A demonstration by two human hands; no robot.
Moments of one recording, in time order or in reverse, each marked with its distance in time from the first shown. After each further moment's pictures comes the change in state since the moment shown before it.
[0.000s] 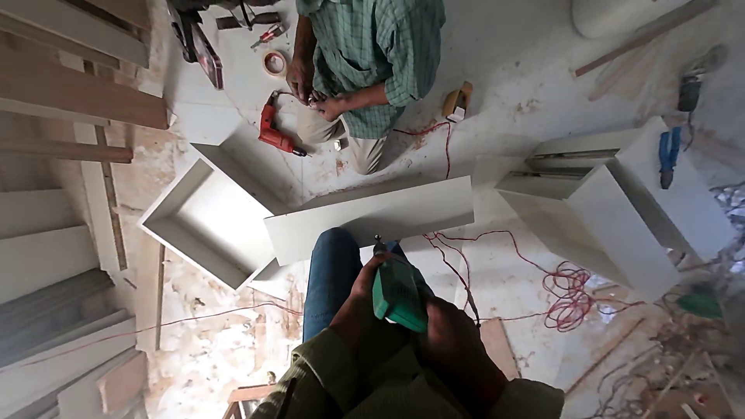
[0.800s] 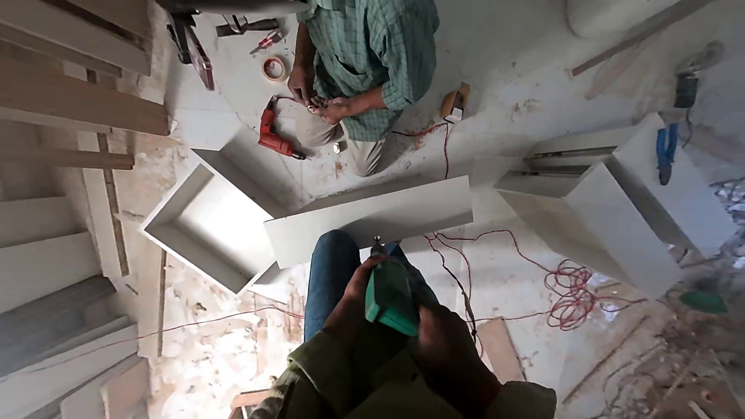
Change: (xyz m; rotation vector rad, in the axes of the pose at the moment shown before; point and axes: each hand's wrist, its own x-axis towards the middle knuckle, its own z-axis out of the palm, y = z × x) left_hand 0.004 -0.016 -0.028 -0.083 -0.101 0.050; right_hand -0.007 -0.005 0.008 0.017 0.052 -0.053
